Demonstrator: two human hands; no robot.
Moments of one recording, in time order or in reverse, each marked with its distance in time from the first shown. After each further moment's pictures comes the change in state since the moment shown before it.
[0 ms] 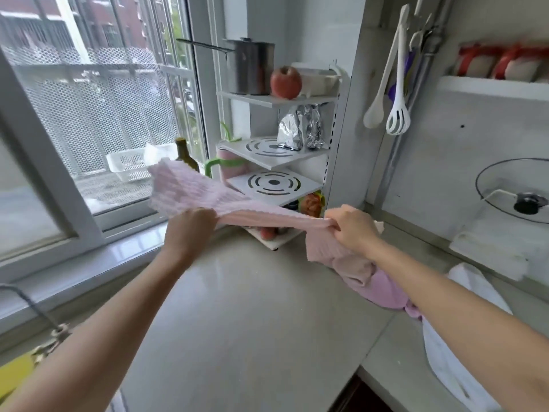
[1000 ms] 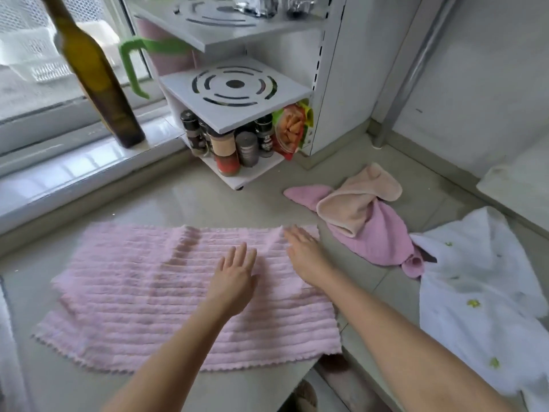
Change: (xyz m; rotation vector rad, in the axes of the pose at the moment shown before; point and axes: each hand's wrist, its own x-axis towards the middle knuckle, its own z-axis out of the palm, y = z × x) left_hand -0.116 0.120 0.249 -0.065 -0.848 0.006; right_hand -0.055 0.074 0.263 0.181 -0.567 0.172
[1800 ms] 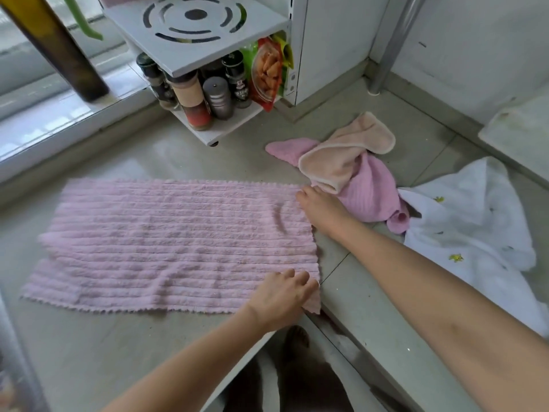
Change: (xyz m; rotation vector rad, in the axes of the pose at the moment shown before) left_hand -0.048 0.121 0.043 0.112 -0.027 0.596; right_hand -0.013 0.061 -0.034 -0.347 0.015 -0.162
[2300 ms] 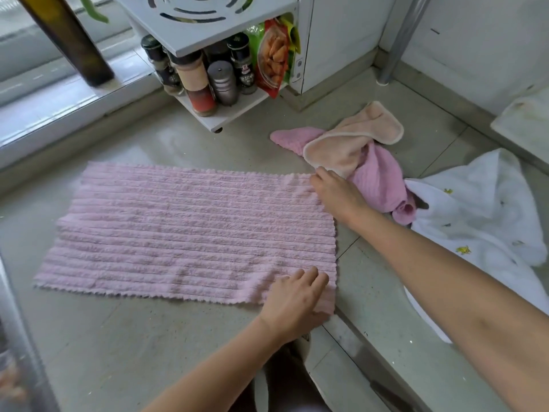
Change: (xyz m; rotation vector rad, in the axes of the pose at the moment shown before) left_hand -0.005 0.033 0.024 -0.085 0.191 -0.119; right_hand -0.010 0.018 -0.001 0.008 0.138 -0.013
